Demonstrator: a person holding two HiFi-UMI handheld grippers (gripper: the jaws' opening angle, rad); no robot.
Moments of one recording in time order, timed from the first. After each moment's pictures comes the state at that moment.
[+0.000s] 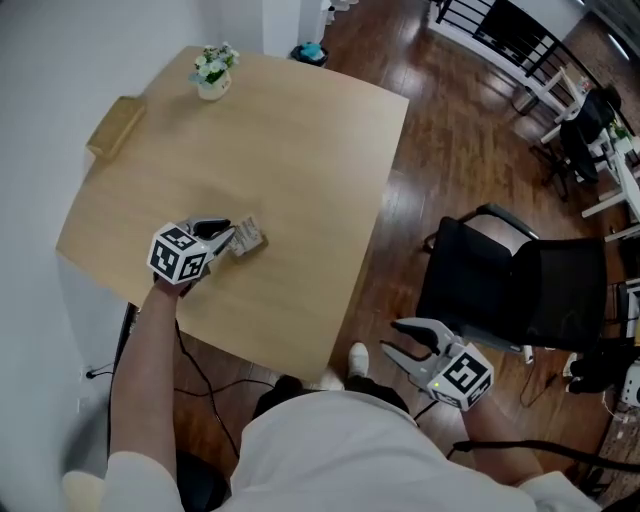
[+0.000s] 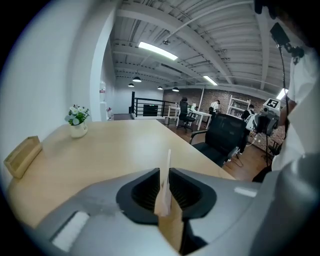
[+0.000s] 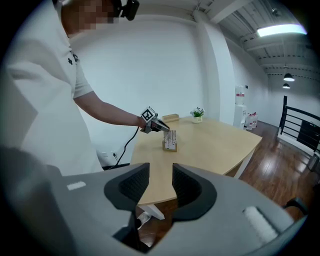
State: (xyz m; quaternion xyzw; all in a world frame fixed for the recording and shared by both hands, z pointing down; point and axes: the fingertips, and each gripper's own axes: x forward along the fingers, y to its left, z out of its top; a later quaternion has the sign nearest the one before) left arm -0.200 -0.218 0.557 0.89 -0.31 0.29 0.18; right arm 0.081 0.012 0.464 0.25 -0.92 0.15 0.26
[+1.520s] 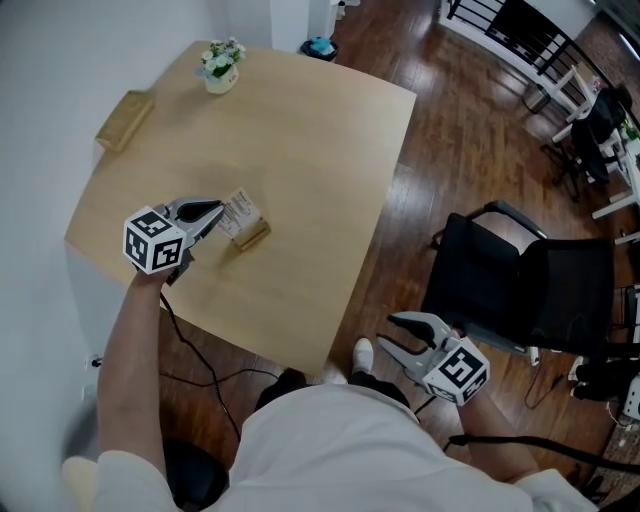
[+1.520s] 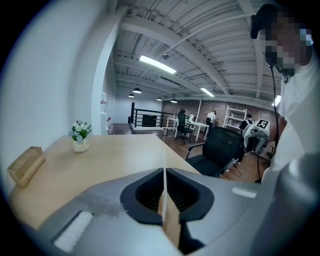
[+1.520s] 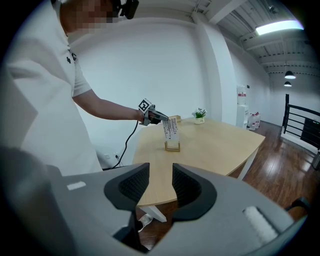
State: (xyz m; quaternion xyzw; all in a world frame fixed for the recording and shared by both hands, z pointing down) left arm -0.207 -0.217 0.481 0.91 -0.31 0.23 0.16; right arm 0.081 0.010 0.469 0.24 -0.93 0.15 0.24
